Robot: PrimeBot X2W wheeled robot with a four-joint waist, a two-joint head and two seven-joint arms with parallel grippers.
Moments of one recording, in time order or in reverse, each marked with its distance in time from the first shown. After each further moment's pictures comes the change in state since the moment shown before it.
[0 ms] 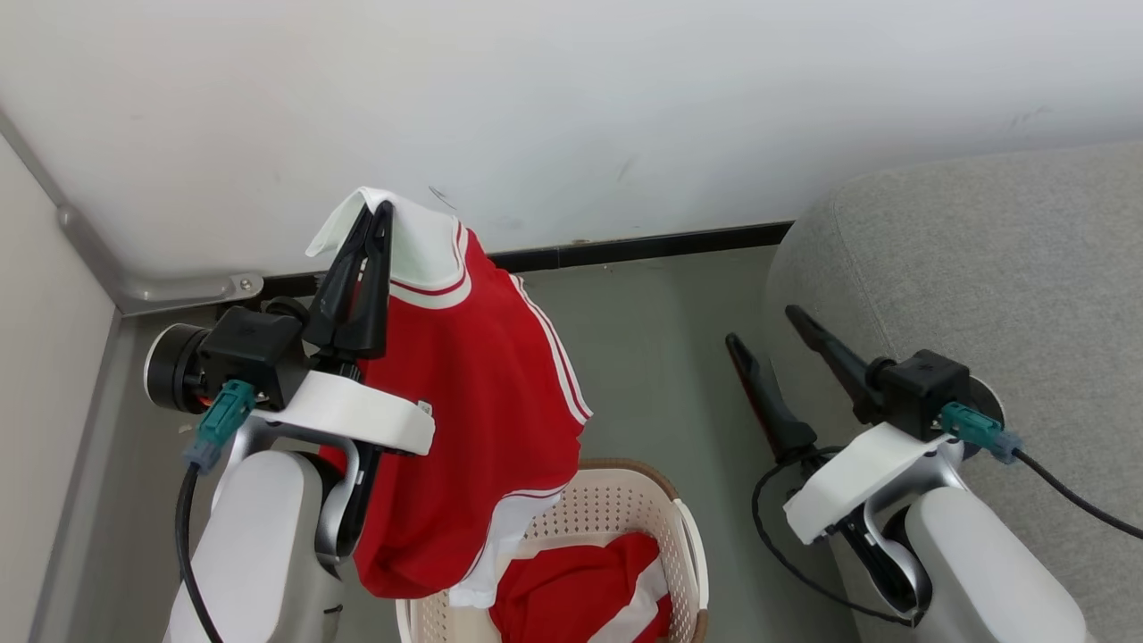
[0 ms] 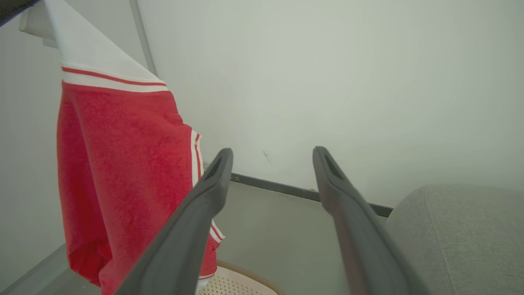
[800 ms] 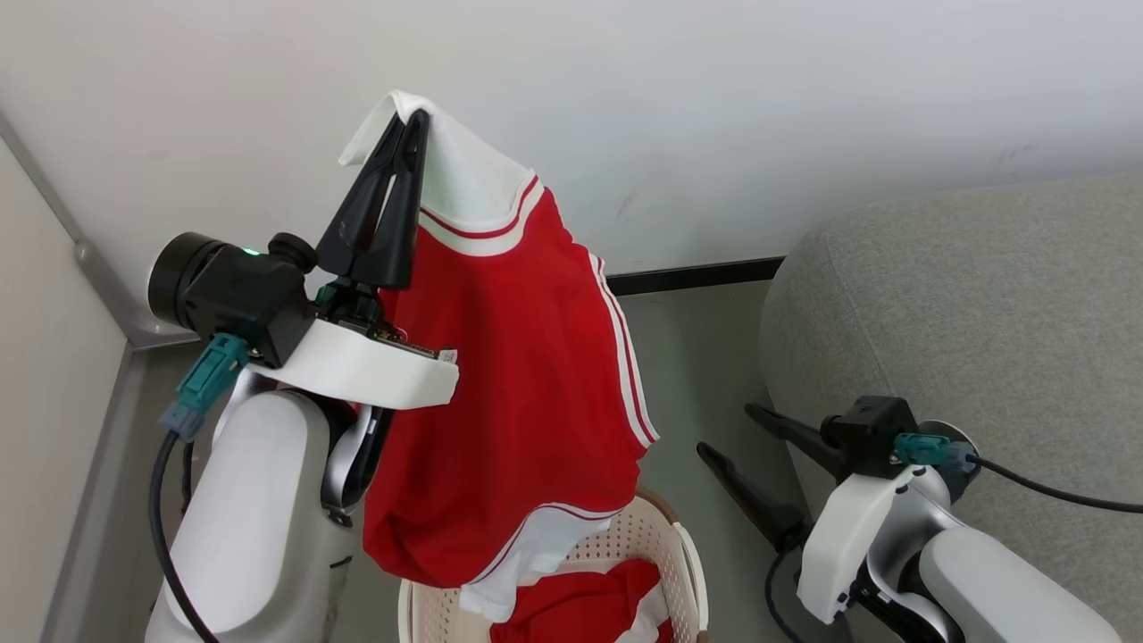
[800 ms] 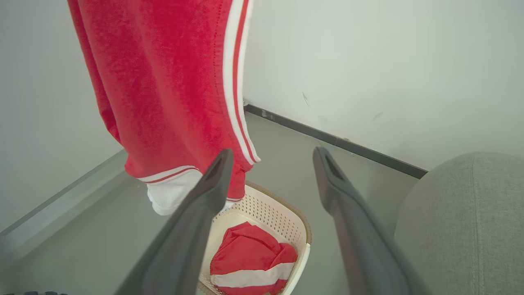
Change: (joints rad) left arm -0.097 -0.001 -0.039 -0.092 -0.021 -0.069 -0.003; right arm -0.003 -0.211 0.316 -0.105 0.219 0.000 0.207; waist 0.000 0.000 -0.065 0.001
